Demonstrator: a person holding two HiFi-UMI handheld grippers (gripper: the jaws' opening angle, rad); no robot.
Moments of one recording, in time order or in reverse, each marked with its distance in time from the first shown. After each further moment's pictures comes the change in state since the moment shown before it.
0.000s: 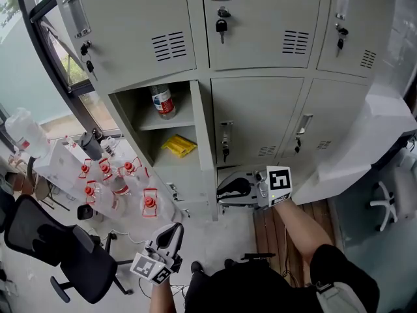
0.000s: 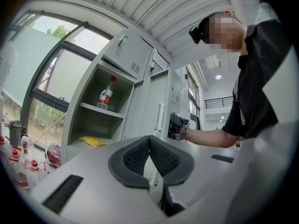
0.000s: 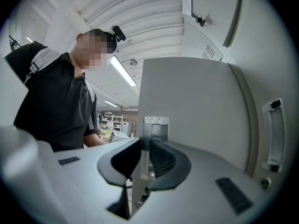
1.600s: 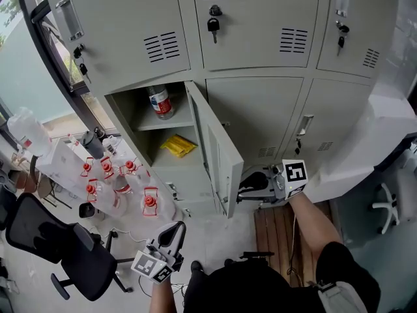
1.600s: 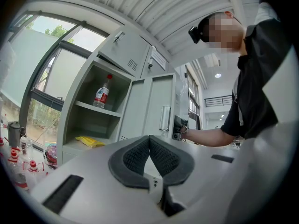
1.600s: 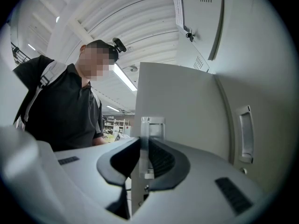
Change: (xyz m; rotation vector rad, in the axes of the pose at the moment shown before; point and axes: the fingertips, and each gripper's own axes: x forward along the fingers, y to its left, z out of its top) left arm 0.020 -0.011 -0.004 0.011 0.012 -0.002; right arm -0.067 -0.003 0.005 0.033 -0.043 0.027
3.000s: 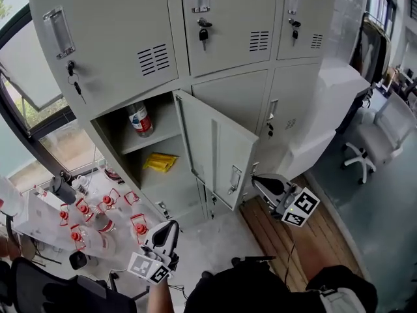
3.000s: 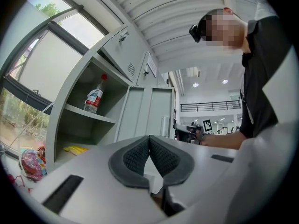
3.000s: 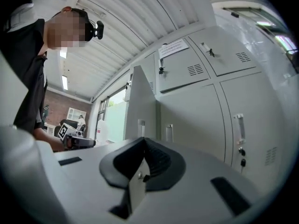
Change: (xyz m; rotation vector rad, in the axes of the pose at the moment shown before) left arm -0.016 0.072 0.036 -0.005 -0.008 -0.326; right arm -0.018 0.027 0.006 -0.136 0.068 -1.219
